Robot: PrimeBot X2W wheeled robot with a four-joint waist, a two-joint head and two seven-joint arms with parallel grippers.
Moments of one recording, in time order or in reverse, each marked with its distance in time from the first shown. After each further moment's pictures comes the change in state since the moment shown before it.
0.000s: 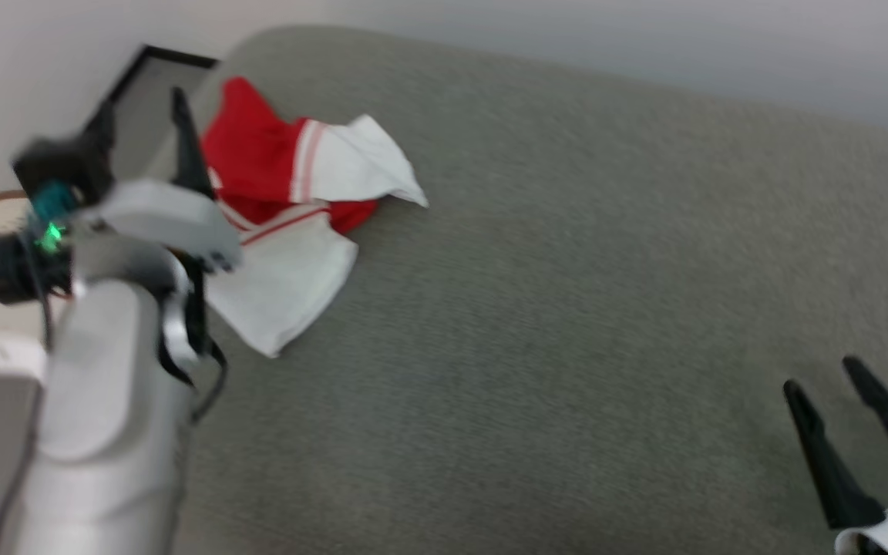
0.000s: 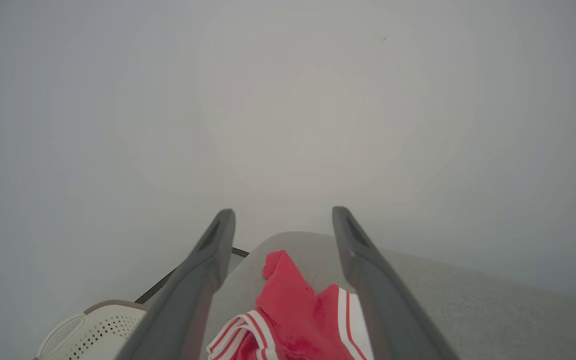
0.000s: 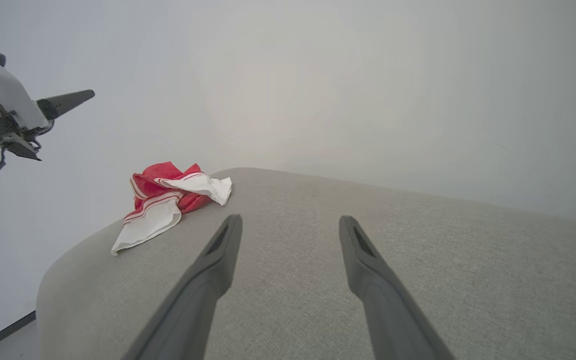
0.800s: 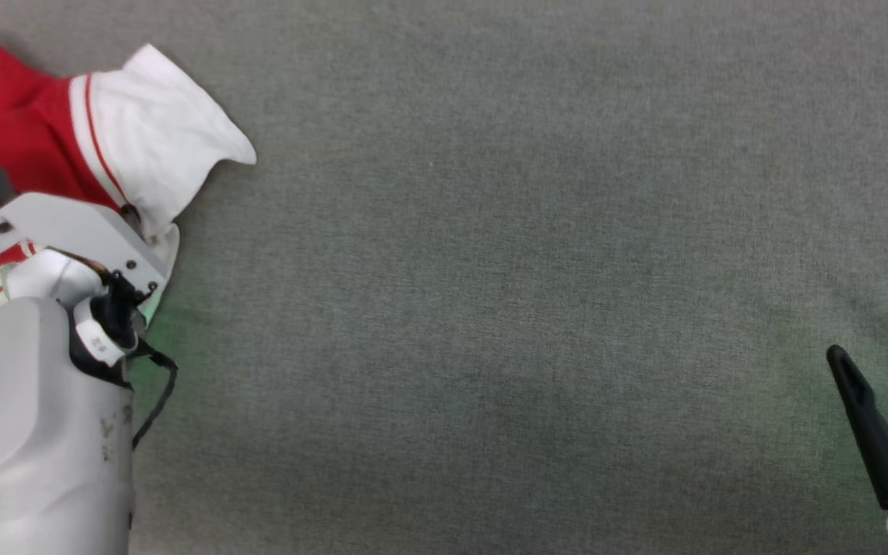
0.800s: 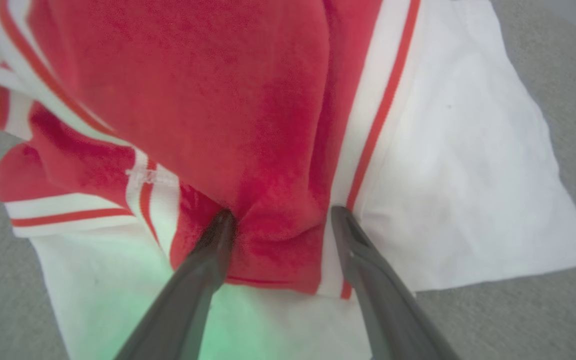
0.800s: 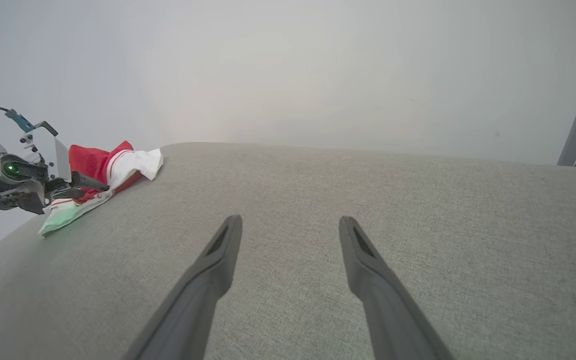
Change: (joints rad) left arm -0.024 0.053 0.158 0.136 -0.183 0.127 0.532; right arm -0.021 -0.125 -0.038 -0.133 0.058 0.000 0.000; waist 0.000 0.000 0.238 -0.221
